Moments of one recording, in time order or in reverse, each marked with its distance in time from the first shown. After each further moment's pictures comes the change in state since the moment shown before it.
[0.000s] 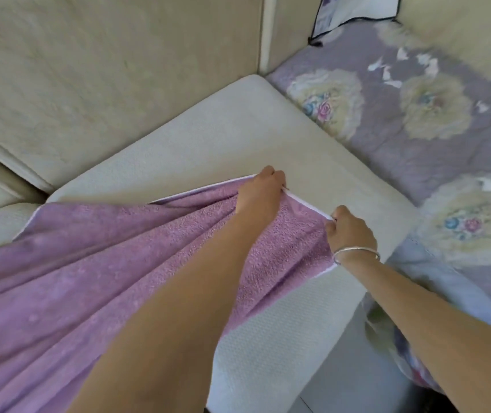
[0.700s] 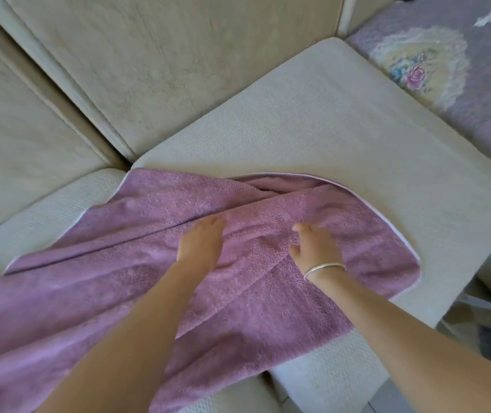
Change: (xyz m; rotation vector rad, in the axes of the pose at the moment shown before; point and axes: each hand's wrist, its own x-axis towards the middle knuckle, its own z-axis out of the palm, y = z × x) left_hand -0.151 -0.207 0.002 0.223 -0.263 -0.397; right_hand -0.070 -0.125 0.131 -0.063 -0.298 -0.360
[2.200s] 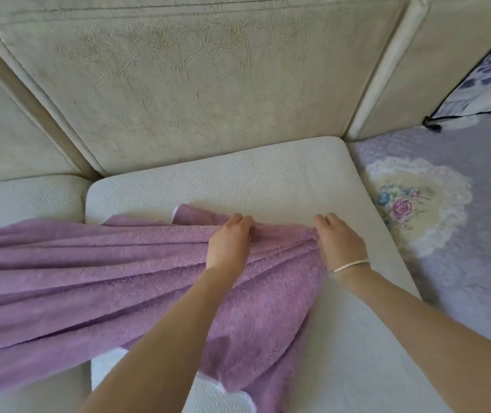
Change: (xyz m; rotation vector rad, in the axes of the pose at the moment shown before) left_hand 0.130 0.242 -0.090 -0.366 0.485 -0.226; right_hand 0.190 0.155 -0.216 -0.358 0.242 -0.523
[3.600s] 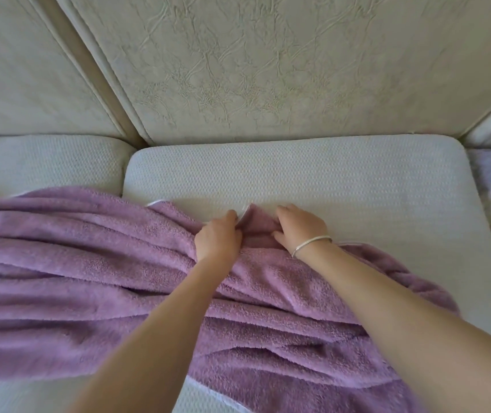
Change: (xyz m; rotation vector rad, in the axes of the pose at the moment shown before) left_hand 0.052 -0.123 0.025 0.104 -0.173 -0.536; right_hand 0.125 -0.133 0.077 0.057 -0.359 -0.305
